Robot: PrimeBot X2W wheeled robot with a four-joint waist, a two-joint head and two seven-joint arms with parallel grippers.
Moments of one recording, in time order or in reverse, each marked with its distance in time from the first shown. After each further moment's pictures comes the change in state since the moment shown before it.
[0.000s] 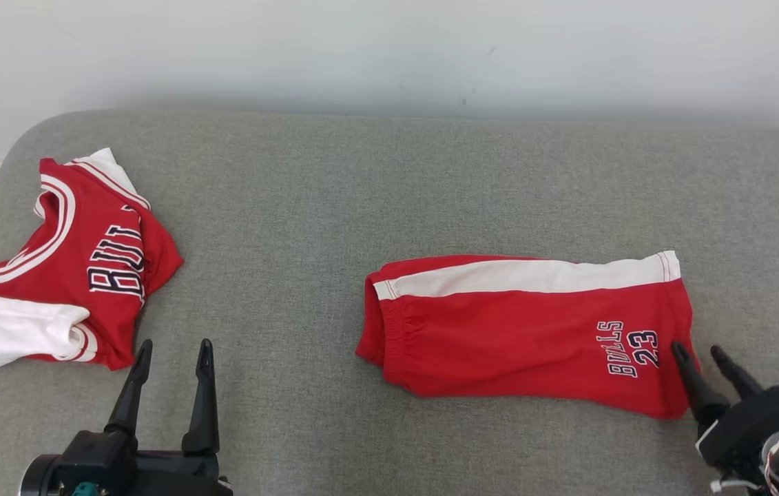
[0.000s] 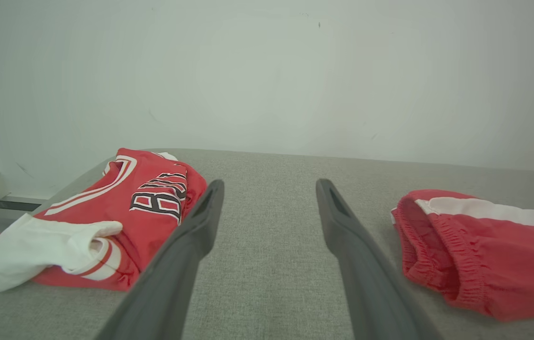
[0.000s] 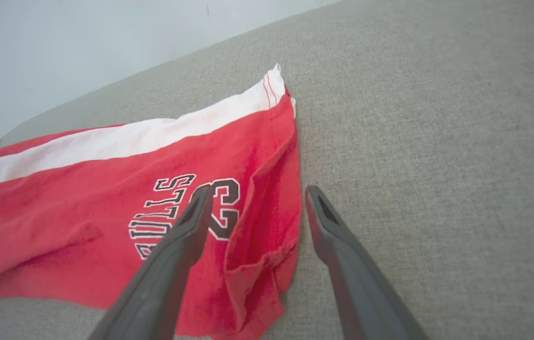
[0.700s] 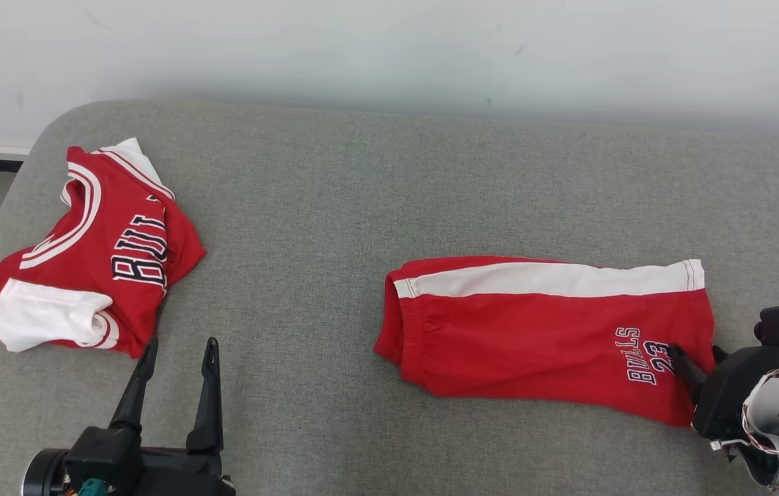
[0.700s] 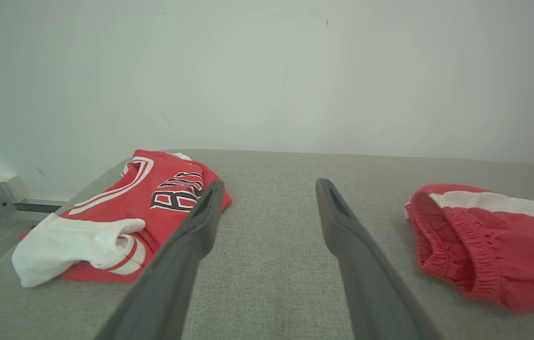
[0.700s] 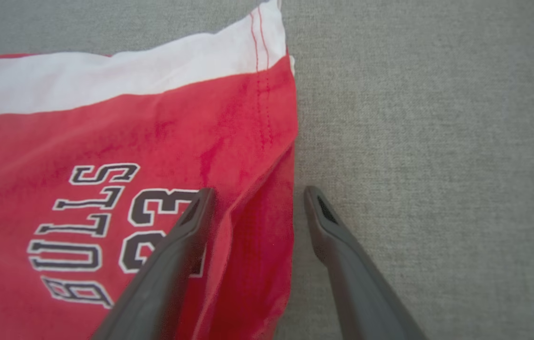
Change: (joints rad) left arm -0.010 0.012 -0.016 0.006 0.018 0.000 0.000; right arm -0.177 0.079 -0.119 0.203 -0.318 0.000 0.311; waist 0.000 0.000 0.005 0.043
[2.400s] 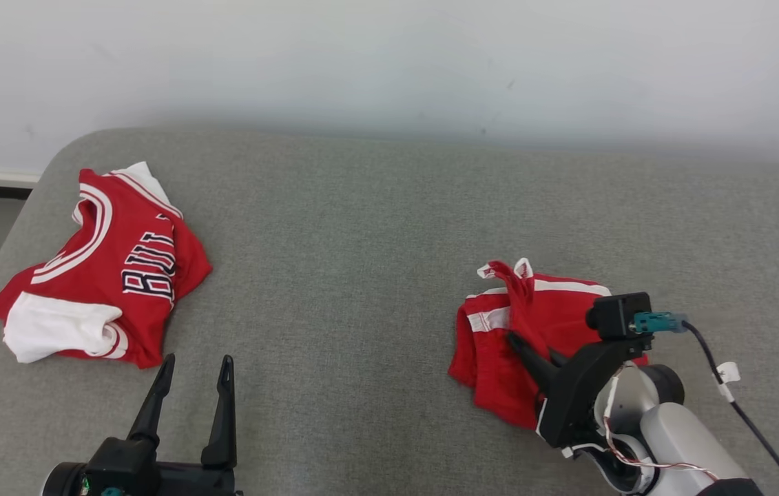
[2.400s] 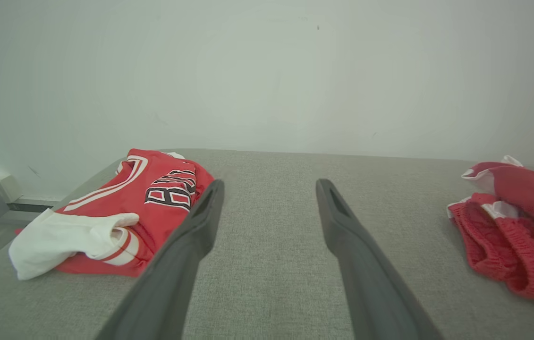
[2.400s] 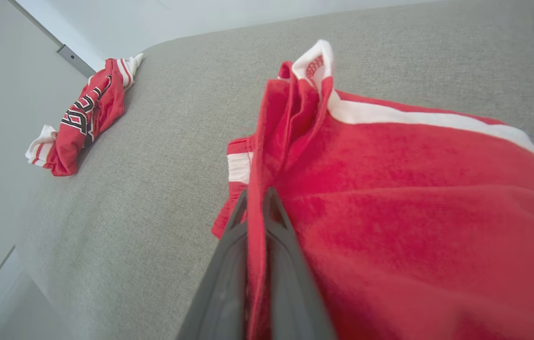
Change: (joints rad) left arm 0.023 -0.013 -0.016 0.028 0.015 0.000 0.000; right arm 0.004 0.203 0.207 -0.308 0.064 0.000 0.070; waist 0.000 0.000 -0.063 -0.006
